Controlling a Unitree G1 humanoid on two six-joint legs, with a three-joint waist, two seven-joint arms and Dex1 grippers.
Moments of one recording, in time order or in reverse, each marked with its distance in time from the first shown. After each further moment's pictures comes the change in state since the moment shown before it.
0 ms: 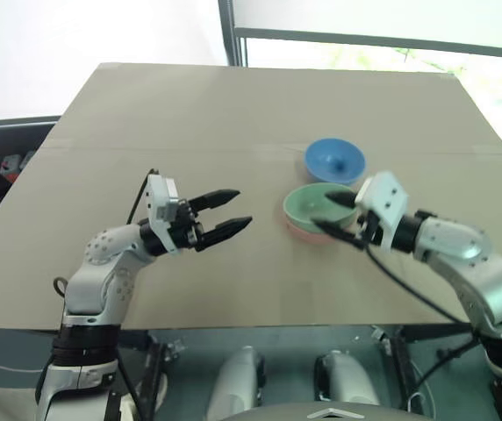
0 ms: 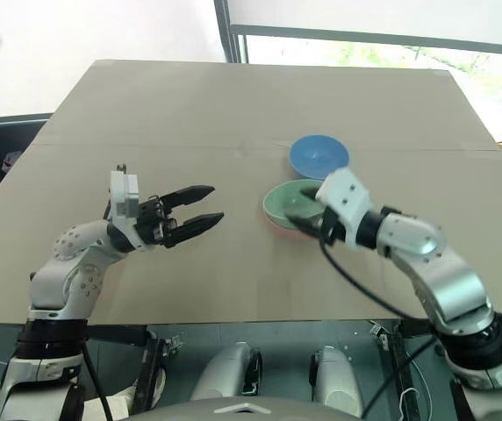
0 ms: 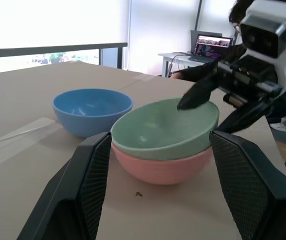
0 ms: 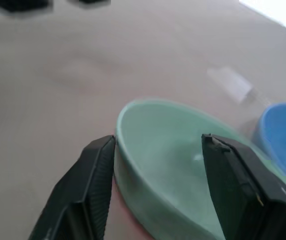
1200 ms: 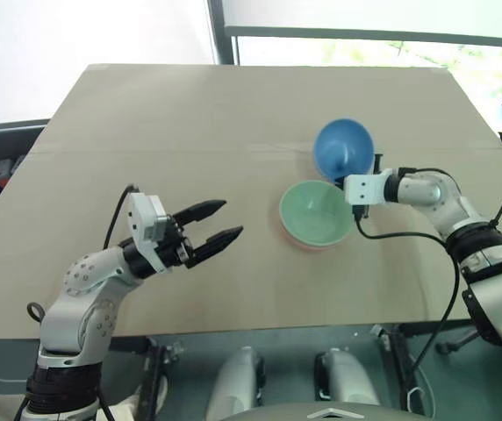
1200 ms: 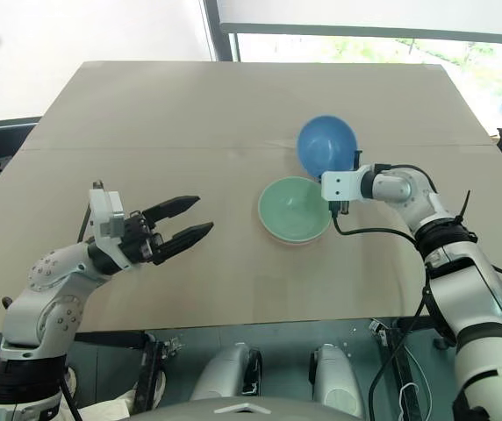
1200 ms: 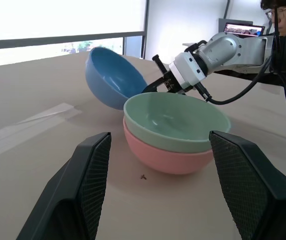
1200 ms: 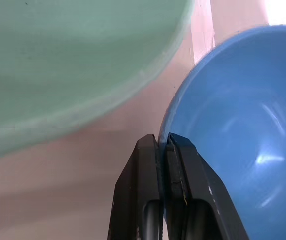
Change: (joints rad) left arm 0.198 0.025 0.068 -0.227 -0.021 0.023 0.154; right arm -0.505 0.002 0.259 1.356 -0.652 -1.230 0.096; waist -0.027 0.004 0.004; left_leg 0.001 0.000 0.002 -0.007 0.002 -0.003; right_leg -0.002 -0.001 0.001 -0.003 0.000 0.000
